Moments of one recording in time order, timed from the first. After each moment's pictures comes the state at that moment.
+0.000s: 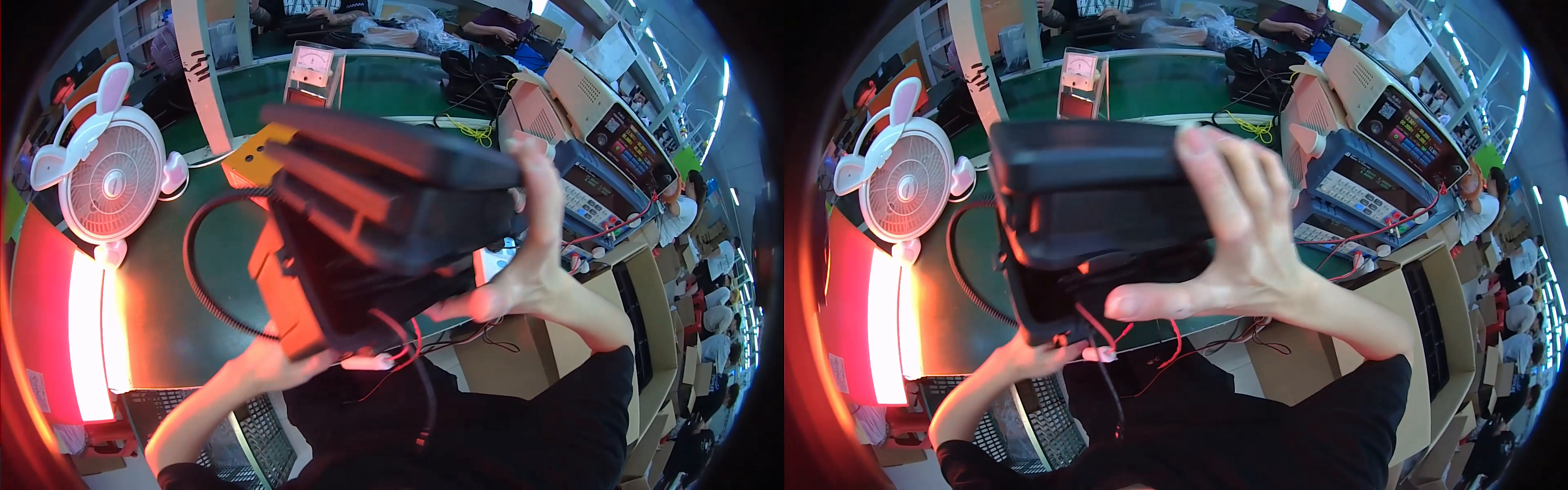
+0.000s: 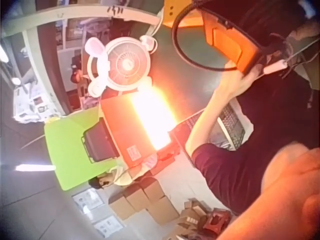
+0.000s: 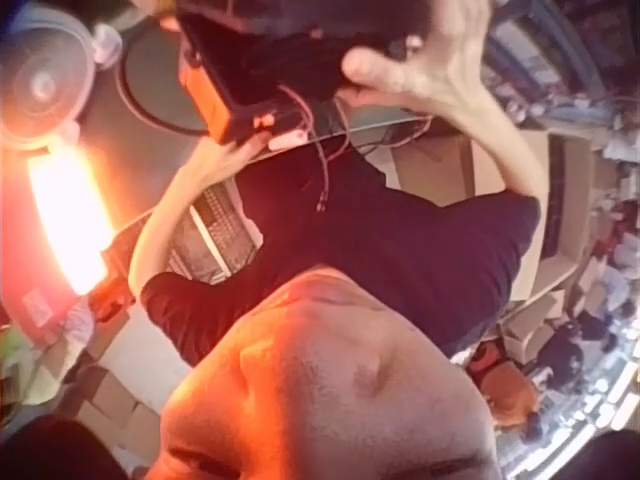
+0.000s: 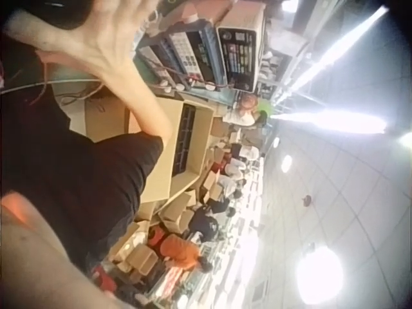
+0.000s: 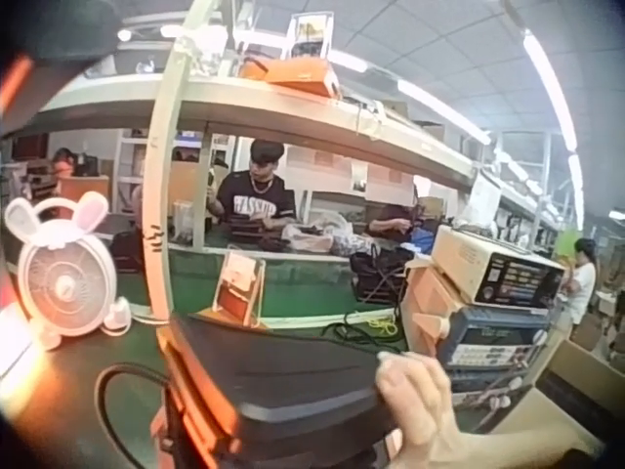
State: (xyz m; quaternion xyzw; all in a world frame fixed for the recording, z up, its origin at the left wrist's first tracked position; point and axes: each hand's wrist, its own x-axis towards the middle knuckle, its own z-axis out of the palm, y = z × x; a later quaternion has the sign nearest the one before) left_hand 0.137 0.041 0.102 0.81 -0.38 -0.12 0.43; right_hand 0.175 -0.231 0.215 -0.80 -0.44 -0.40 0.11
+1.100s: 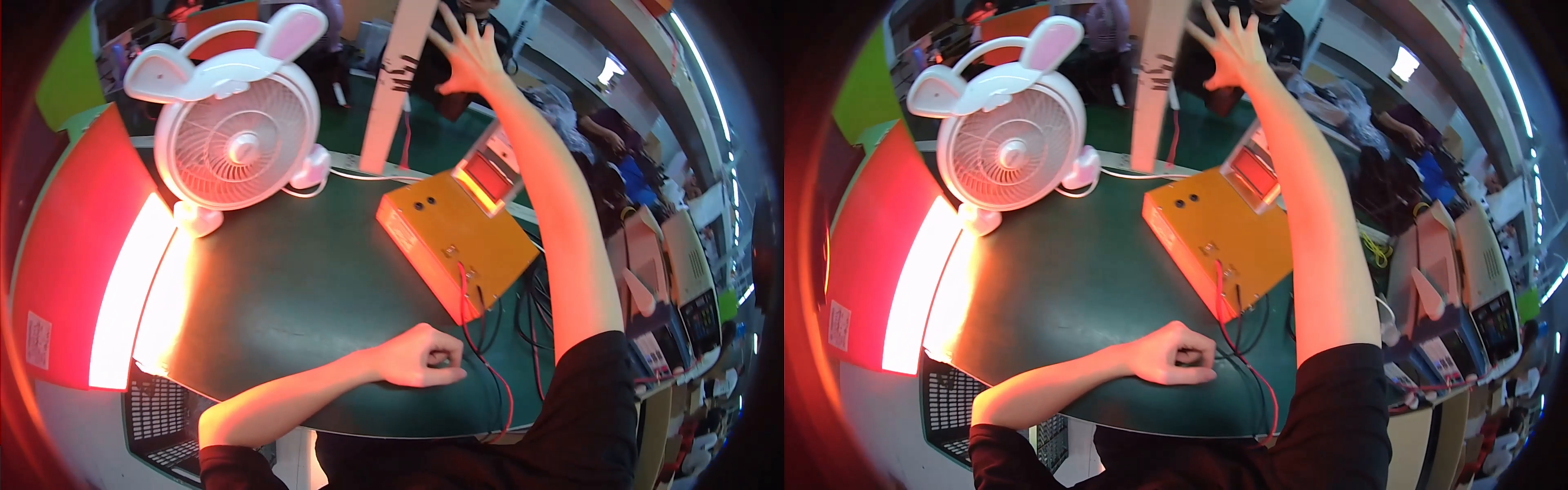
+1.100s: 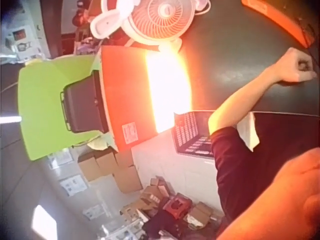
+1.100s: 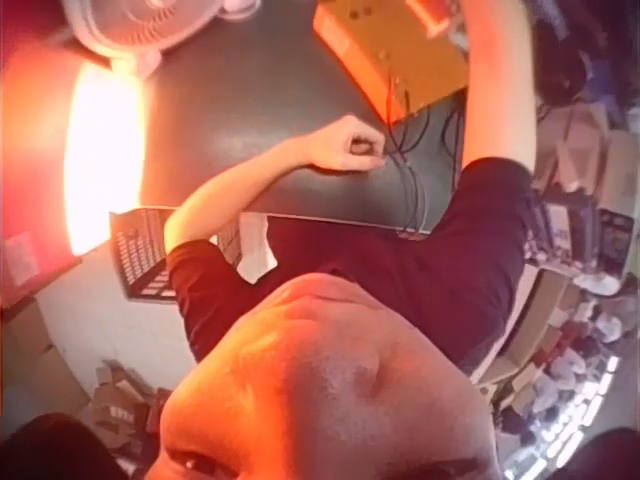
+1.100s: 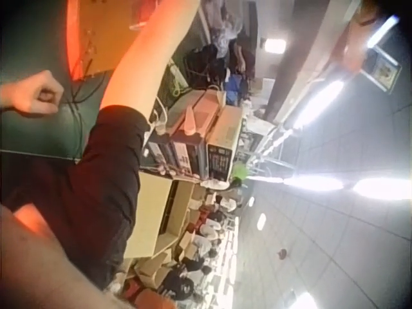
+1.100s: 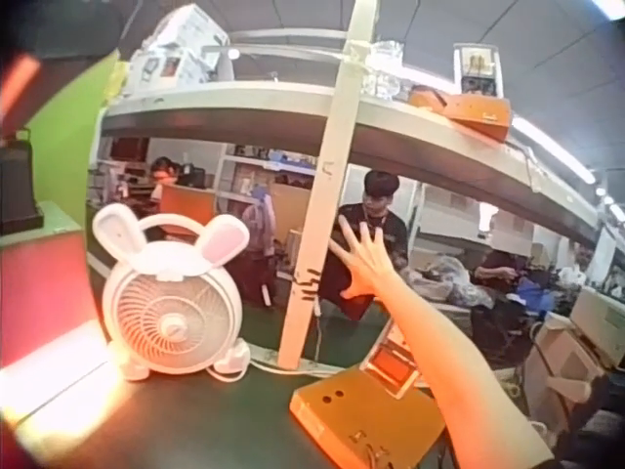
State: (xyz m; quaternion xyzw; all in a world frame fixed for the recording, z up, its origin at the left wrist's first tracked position) left_hand 0.212 0.051 0.068 0.66 -0.33 -0.15 0.65; right_hand 0.537 0.013 0.257 -0.73 -0.39 -0.50 -0.23
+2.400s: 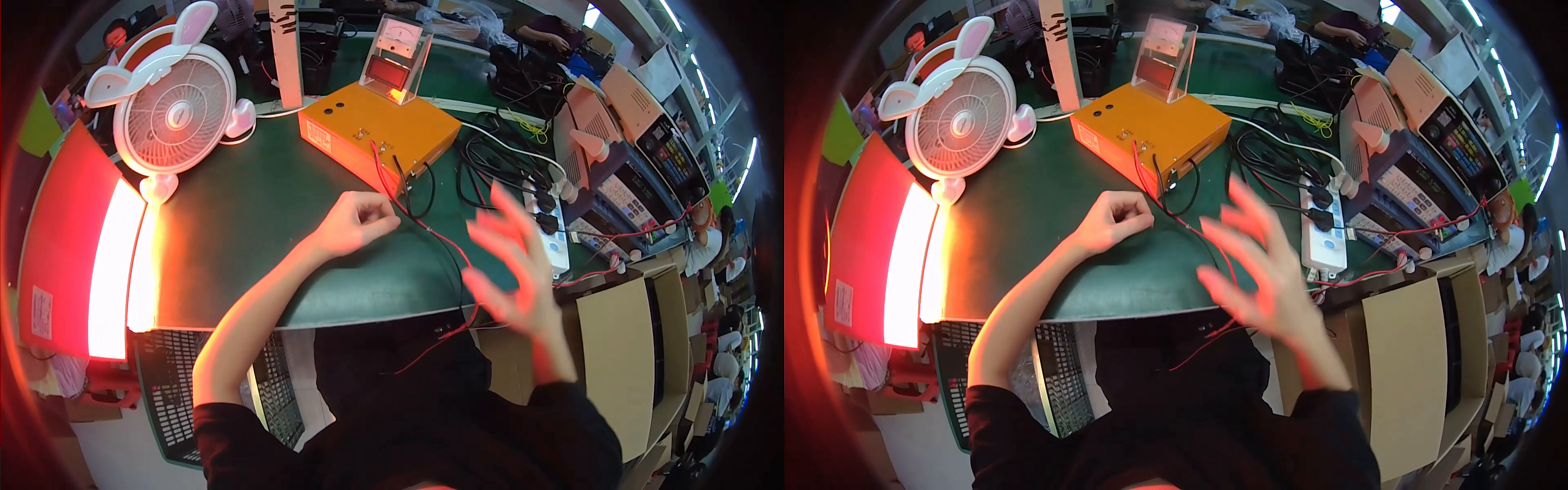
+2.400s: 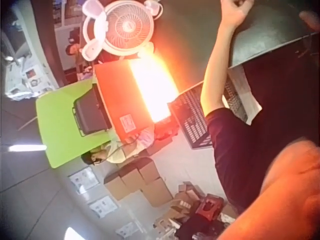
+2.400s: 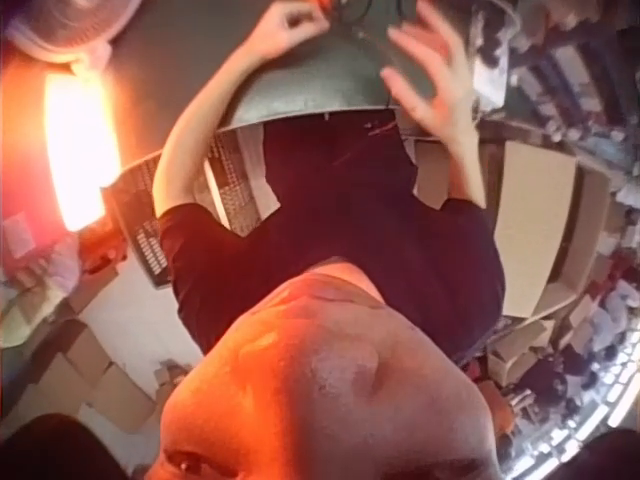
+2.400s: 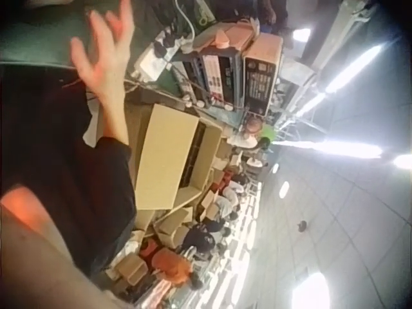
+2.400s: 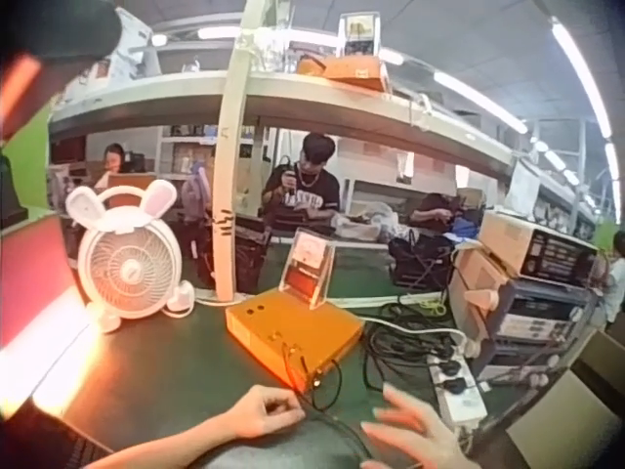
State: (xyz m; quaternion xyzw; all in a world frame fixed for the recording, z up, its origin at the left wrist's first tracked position) left_hand 0.216 0.046 0.059 0.76 -0.24 -0.04 0.61; right_hand 0.131 -0.191 0.142 -0.84 -0.36 -0.21 0.34
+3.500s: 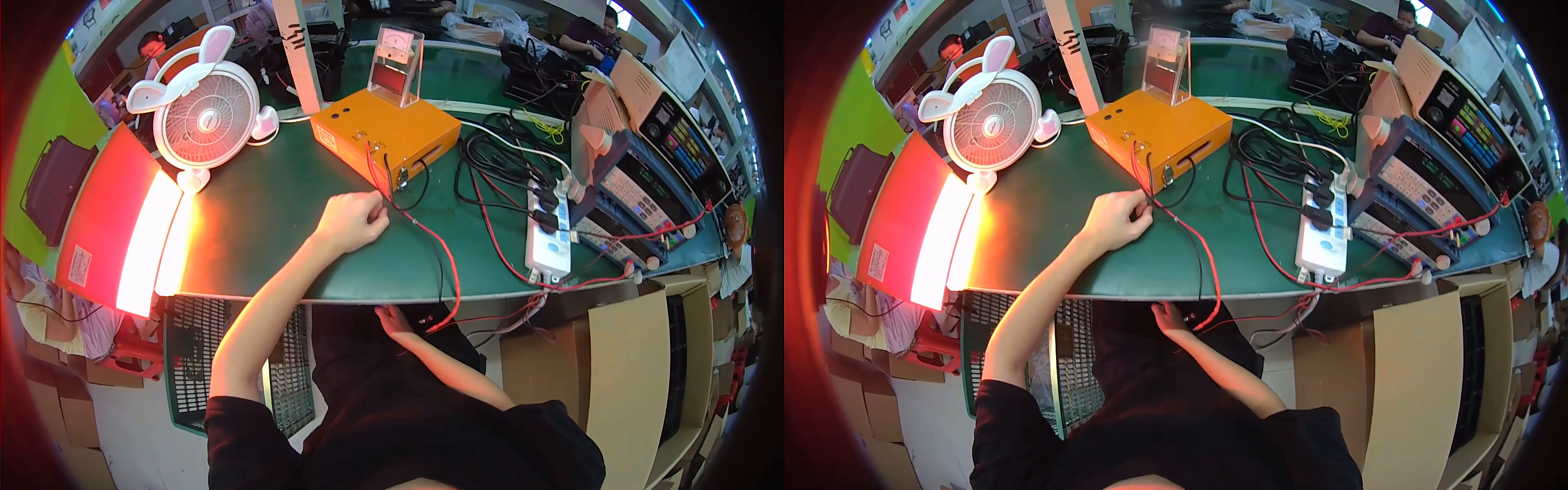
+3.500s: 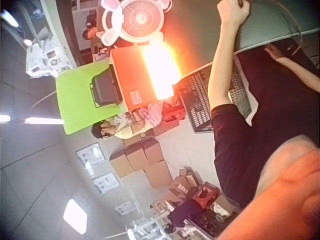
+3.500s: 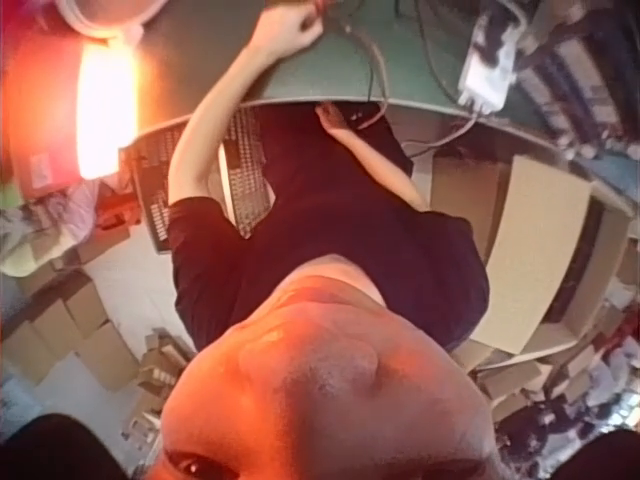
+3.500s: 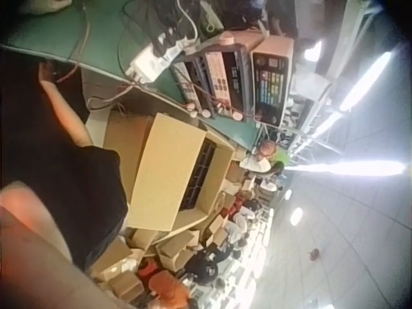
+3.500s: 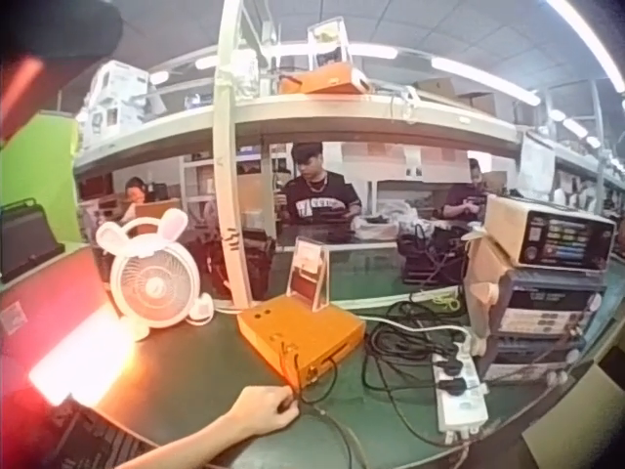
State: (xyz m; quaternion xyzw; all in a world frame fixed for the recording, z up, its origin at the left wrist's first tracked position) left_hand 0.202 0.017 0.064 0.94 -0.20 0.17 0.23; right_hand 0.119 -0.111 -0.201 -0.78 -0.07 0.24 0.57
